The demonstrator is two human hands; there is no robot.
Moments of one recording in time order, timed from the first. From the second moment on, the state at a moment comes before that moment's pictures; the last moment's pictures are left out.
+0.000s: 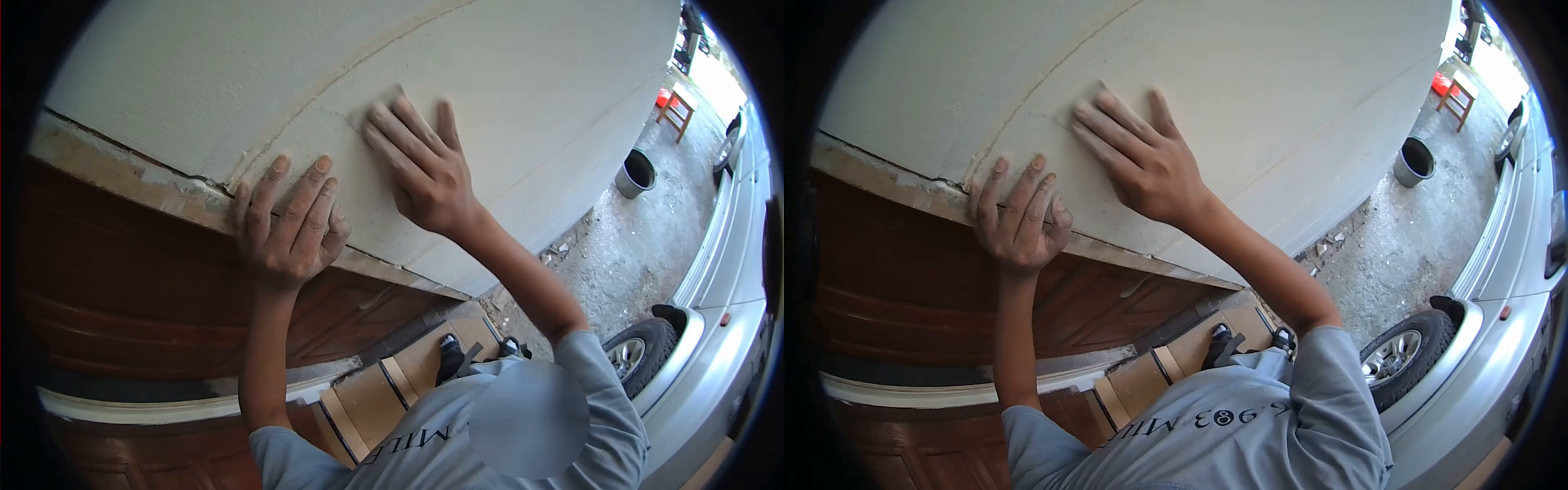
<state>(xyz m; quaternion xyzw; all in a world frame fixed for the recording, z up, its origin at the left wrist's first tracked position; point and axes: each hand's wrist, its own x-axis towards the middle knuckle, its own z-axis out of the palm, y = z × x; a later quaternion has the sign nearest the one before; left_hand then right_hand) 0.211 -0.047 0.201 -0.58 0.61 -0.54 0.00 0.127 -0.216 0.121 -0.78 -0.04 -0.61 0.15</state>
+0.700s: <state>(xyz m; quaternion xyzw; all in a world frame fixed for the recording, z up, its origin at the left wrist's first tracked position) 0.210 -0.044 0.206 -0.56 0.62 -0.54 -0.04 0.052 -0.184 -0.030 -0.81 0.11 -0.35 0.46</state>
